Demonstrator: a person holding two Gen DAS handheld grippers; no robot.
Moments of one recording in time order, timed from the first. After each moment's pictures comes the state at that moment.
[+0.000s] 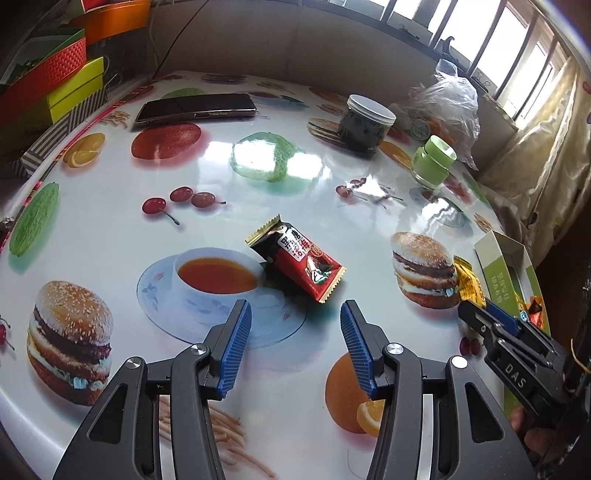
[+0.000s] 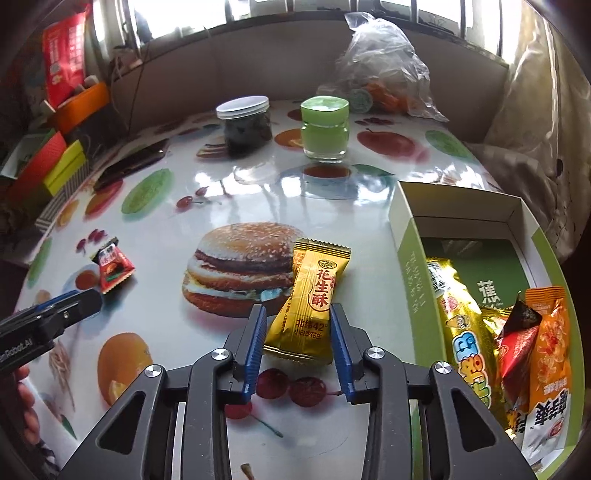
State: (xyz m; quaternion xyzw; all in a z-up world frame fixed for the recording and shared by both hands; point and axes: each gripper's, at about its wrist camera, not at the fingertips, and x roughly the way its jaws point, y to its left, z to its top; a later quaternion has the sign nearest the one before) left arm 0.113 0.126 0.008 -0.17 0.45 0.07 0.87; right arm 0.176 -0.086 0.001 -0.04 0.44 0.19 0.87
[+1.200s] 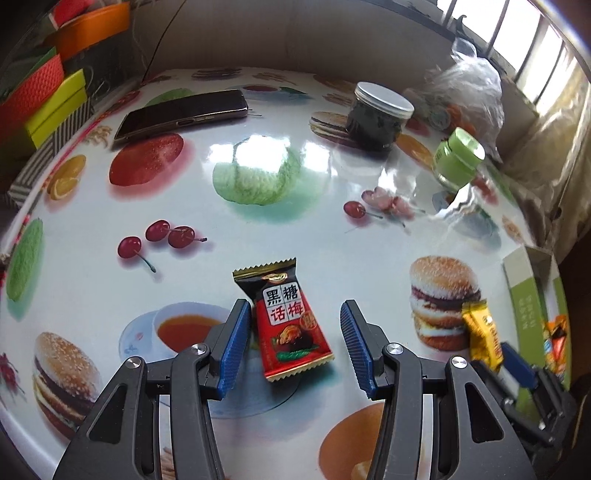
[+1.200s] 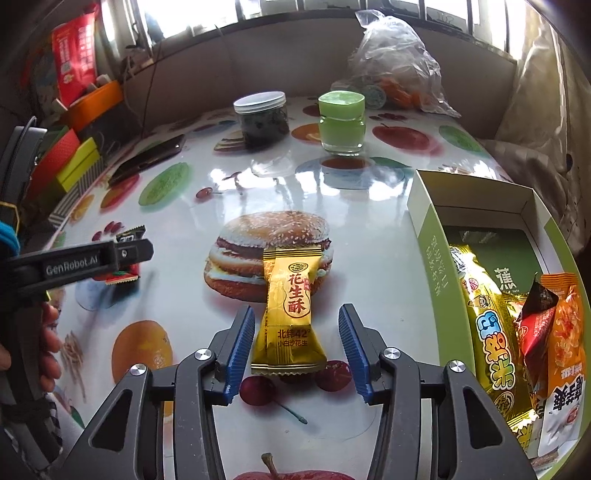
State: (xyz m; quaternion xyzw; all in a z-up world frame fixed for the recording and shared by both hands) left arm 0.165 0.119 0.001 -0.13 0.49 0.09 0.86; right arm 0.167 -0.080 -0.002 -0.03 0.45 0.21 0.87
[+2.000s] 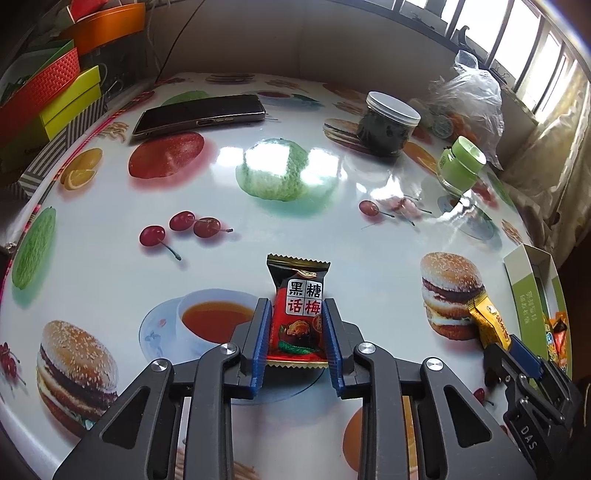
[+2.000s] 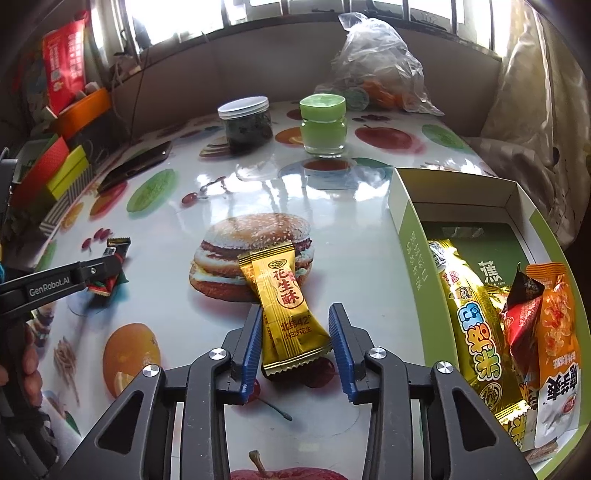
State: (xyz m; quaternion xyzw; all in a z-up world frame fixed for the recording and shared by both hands) left arm 0.146 0.133 0.001 -0.14 0.47 0.10 0.86; right arm 0.164 -0.088 -0.002 -0.02 0.44 0.18 0.88
